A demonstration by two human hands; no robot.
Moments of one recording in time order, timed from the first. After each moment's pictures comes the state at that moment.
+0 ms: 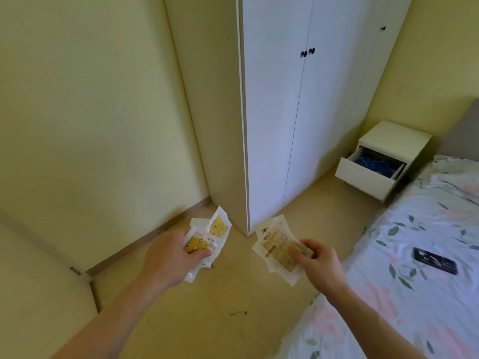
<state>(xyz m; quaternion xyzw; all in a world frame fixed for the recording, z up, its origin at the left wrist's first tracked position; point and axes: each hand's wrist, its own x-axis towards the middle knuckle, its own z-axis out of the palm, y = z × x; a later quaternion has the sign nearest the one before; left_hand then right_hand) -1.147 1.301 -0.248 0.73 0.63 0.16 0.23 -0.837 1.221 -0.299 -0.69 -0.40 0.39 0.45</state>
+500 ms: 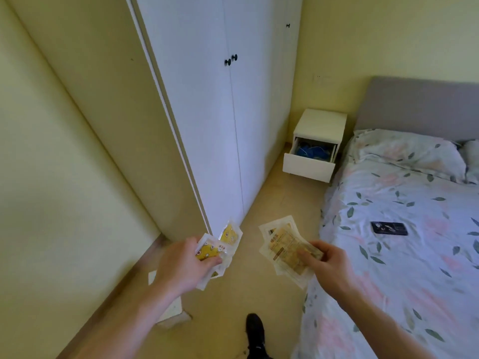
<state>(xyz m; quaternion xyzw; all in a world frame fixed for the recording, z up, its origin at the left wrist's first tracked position) -1.035 1.521 -0.250 0.84 0.48 0.07 0.26 -0.788 1.332 -0.303 -0.76 -0.25 0.29 0.52</state>
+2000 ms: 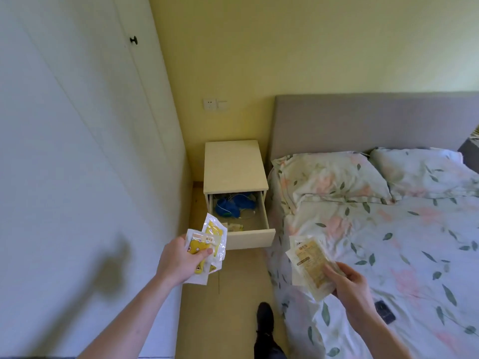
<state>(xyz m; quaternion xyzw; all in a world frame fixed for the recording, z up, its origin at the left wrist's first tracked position) -0.275 2.048 -0.336 0.85 0.32 0.00 0.42 -0.185 1.683 -0.360 -0.76 0.19 0.17 0.60</state>
